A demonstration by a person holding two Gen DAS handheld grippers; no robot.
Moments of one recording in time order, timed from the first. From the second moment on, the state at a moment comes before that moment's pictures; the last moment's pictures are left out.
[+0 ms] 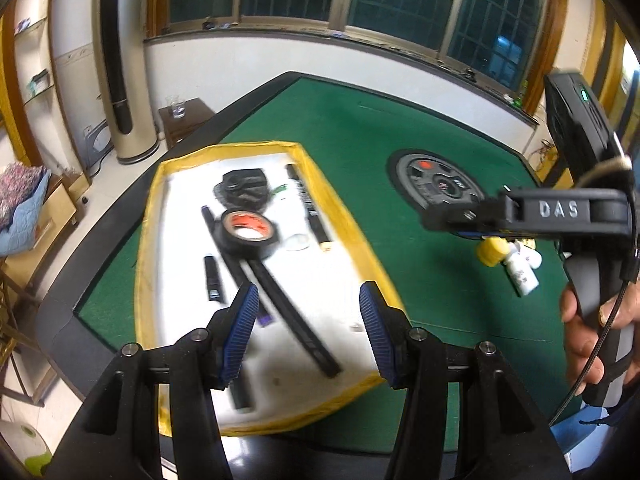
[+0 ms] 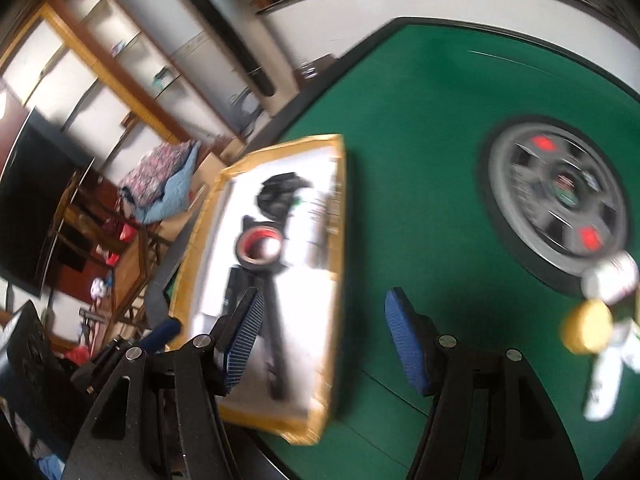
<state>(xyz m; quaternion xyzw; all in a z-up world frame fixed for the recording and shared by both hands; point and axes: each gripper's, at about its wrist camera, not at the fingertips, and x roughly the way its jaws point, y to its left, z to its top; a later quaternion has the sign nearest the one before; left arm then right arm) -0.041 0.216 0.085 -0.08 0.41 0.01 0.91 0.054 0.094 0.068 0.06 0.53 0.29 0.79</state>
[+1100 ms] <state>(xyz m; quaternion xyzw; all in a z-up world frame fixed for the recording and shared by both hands) -0.027 0.067 0.067 -0.03 0.46 -0.11 0.88 0.045 -0.122 0.019 0.12 0.56 0.15 0.80</state>
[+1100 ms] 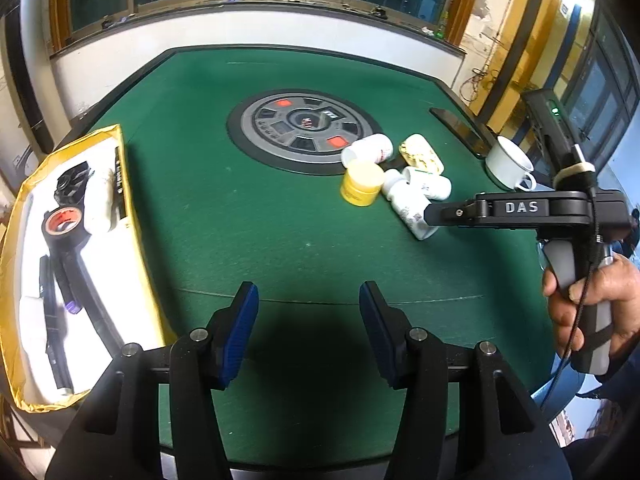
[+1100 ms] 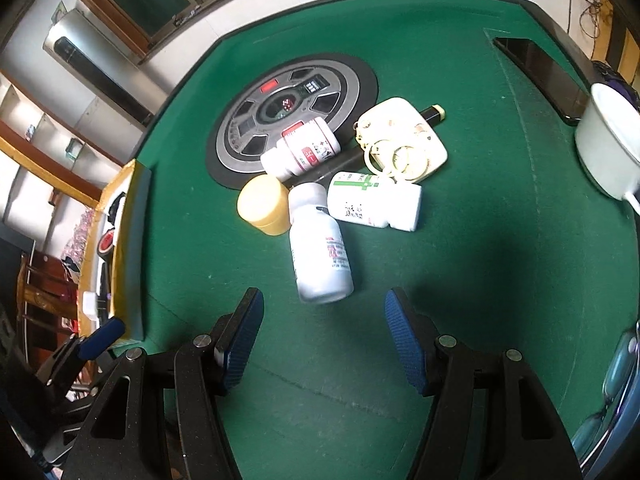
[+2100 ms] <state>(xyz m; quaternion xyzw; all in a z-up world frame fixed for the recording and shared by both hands) 0.079 -0.009 0.038 0.03 0.48 -0.17 0.86 -0.004 -0.168 0.003 0.11 0.59 0.11 0.79</state>
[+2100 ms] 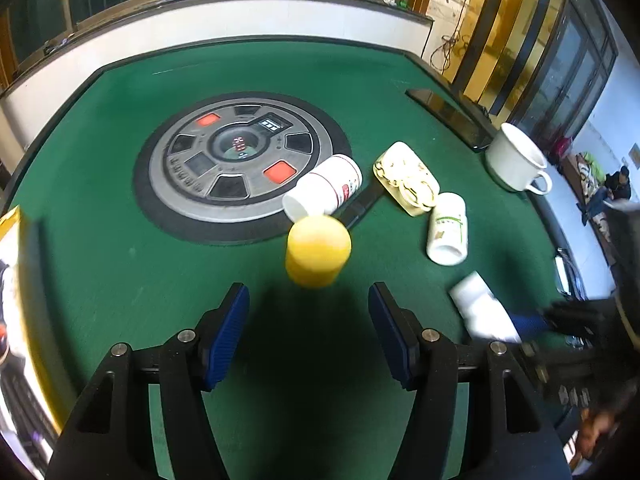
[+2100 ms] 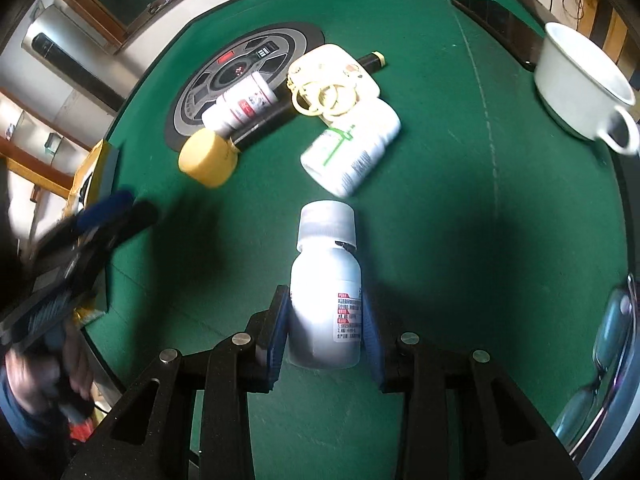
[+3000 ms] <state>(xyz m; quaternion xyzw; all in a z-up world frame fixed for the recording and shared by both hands) 0.026 0.013 0.038 0.01 0.46 -0.17 0.87 -0.010 -0.133 0.011 0.08 0.58 0.14 0.80</state>
